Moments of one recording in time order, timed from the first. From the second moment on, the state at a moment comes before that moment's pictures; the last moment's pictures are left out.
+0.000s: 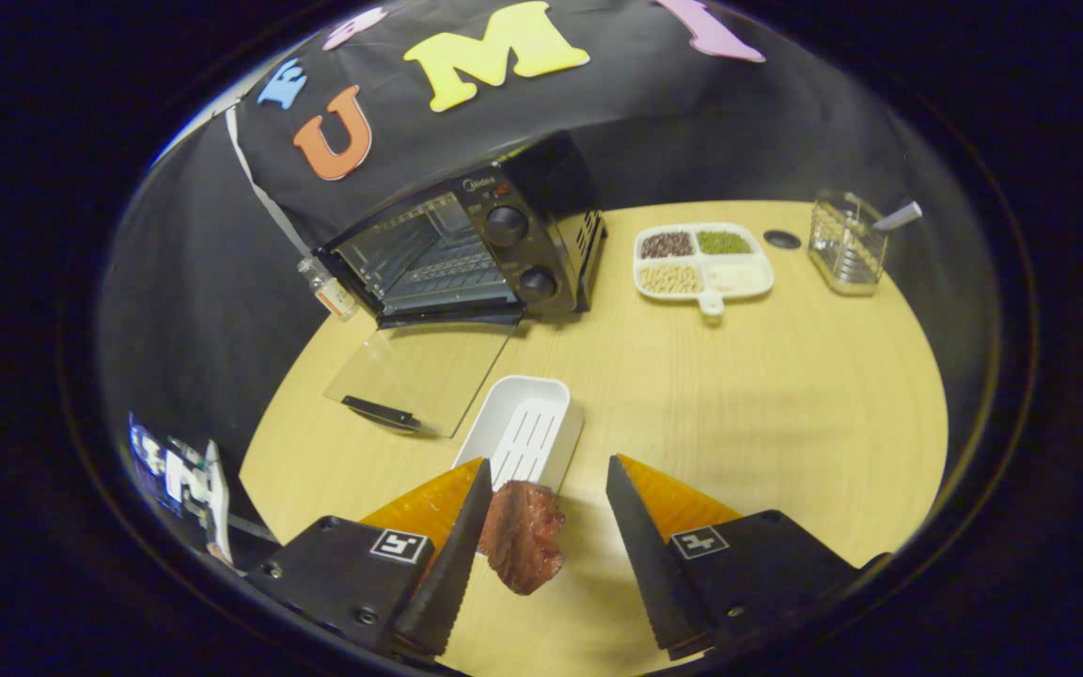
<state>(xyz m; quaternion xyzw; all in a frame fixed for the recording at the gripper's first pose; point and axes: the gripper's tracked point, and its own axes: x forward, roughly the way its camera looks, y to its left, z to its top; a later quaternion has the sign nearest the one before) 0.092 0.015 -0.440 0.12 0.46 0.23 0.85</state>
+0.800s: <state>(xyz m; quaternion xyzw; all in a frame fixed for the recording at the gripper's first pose) 0.074 0.037 -0.414 0.27 0.49 0.21 0.80</state>
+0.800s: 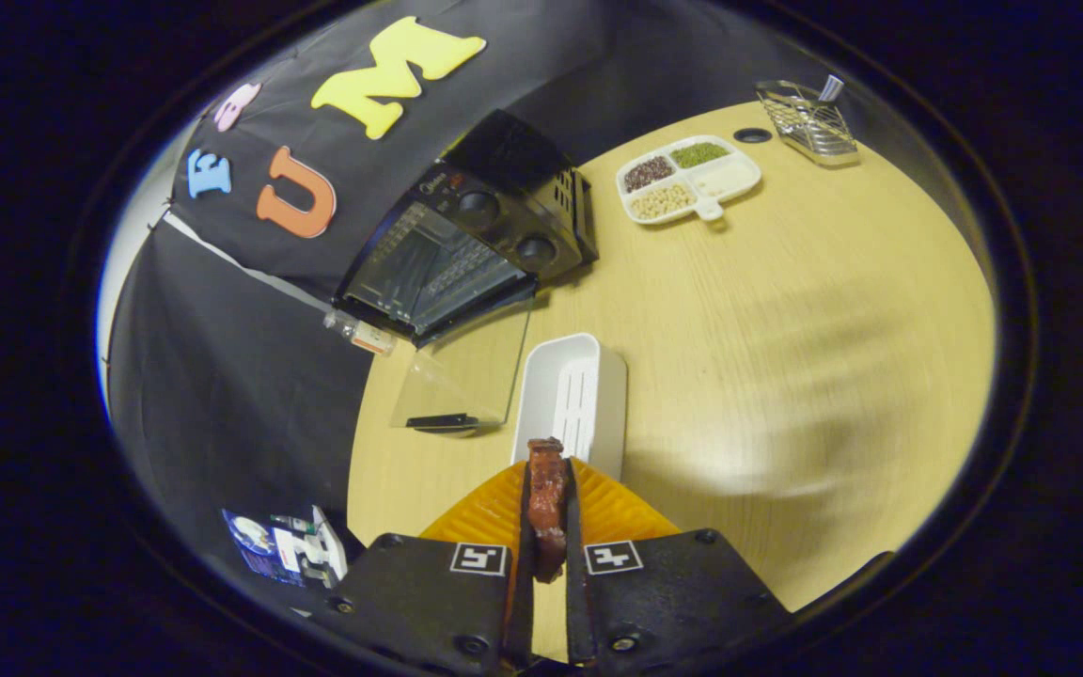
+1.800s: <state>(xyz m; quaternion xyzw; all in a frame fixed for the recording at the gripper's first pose) 0.171 0.224 -0.366 0.55 0.29 0.13 0.77</state>
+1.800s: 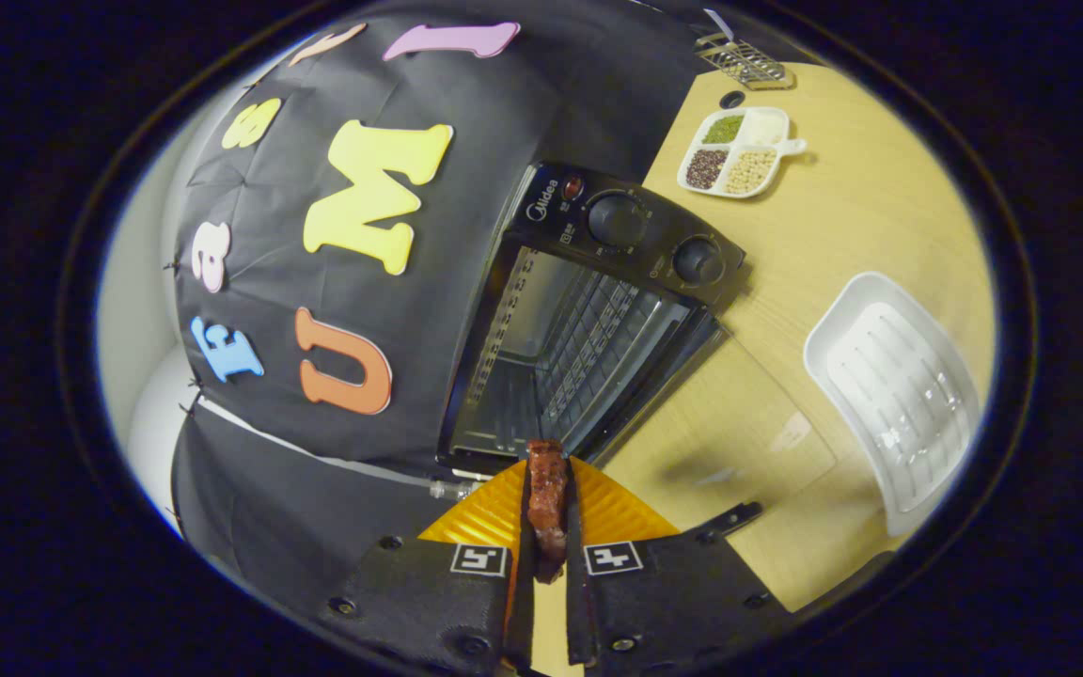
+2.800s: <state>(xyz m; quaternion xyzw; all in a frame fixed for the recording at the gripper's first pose) 0.324 0.254 -0.409 0.55 0.20 0.01 0.81</state>
